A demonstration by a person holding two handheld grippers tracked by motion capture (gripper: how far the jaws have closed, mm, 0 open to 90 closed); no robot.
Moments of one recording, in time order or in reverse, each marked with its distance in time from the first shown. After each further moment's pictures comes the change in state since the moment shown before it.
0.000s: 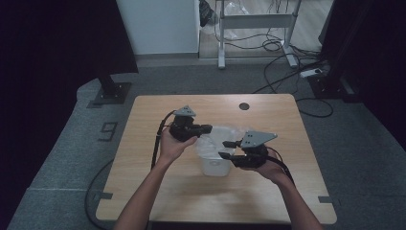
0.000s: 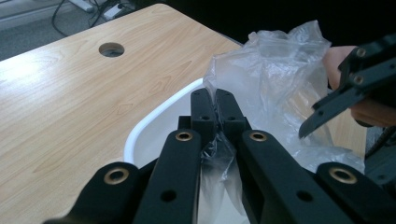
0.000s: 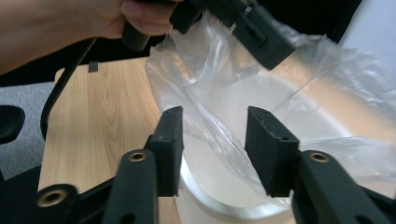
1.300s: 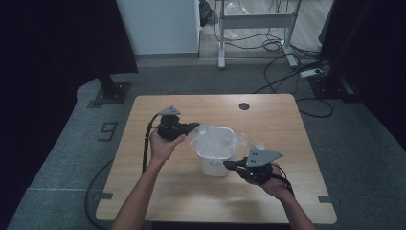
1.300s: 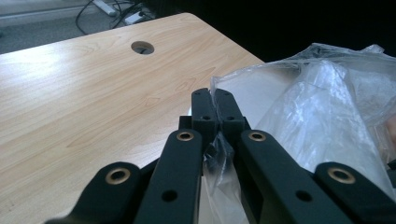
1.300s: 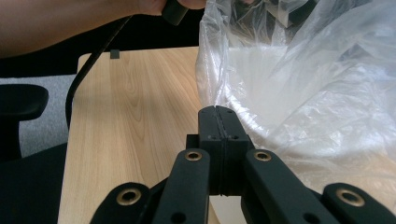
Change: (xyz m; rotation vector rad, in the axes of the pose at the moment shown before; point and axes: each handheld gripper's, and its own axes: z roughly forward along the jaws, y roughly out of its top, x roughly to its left) left arm 0.030 -0.024 -0.020 -0.071 0.045 -0.108; right arm 0.029 -0.034 -0.013 -0.040 0.033 -0.029
